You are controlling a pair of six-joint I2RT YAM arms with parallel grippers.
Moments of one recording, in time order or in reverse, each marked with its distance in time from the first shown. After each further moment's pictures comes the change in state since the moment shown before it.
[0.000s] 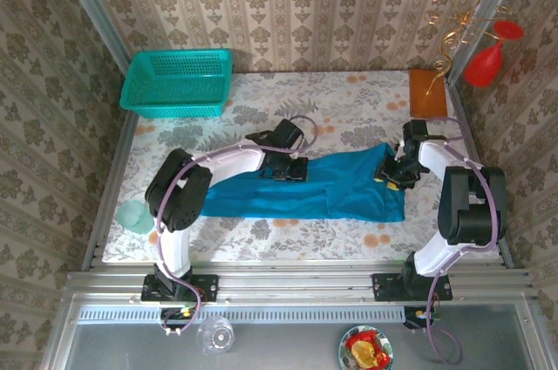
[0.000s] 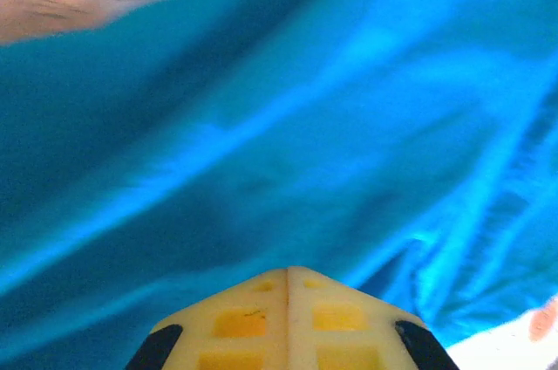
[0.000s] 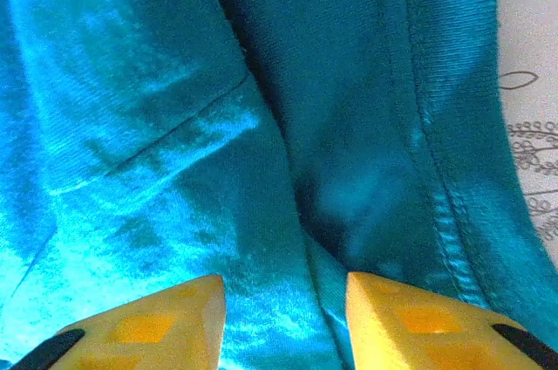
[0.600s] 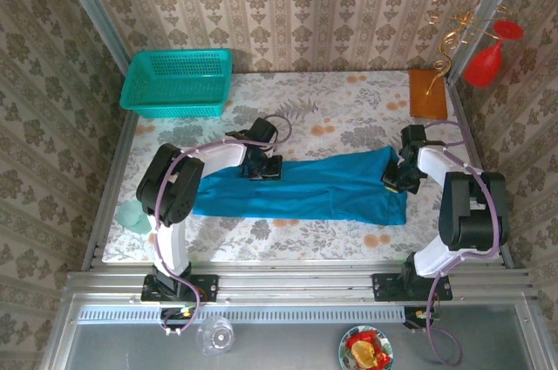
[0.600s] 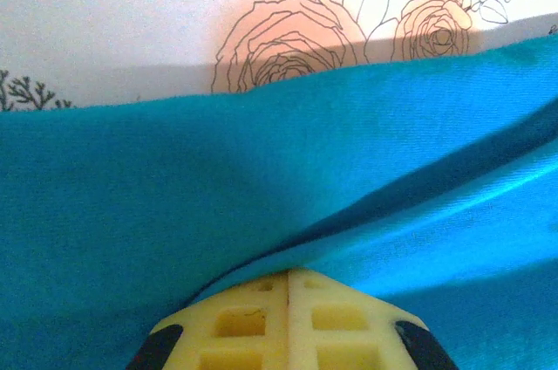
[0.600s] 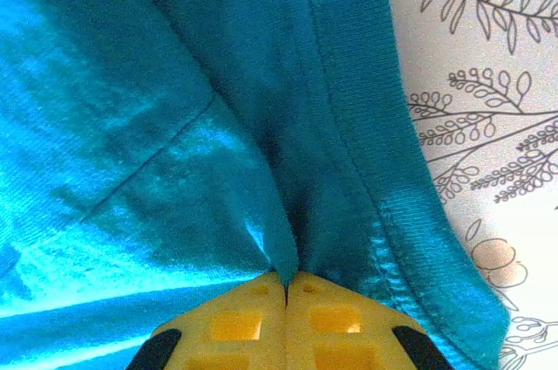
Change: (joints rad) left arm 0.147 -0.001 -0.096 -0.015 -0.045 0.024; right arm 0.011 -0.047 -0.063 0.014 0.166 0.064
